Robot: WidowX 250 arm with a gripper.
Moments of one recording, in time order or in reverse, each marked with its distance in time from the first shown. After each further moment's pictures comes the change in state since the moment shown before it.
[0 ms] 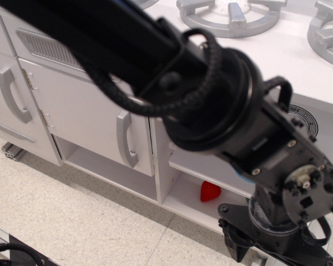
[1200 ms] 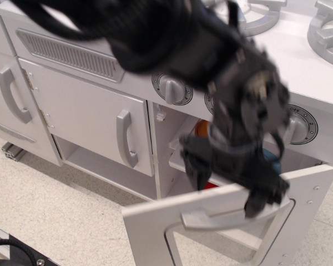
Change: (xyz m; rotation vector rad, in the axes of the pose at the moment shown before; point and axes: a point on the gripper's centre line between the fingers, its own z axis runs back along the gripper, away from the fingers) arm 0.037 0.064 0.043 0.105 -0.039 0.063
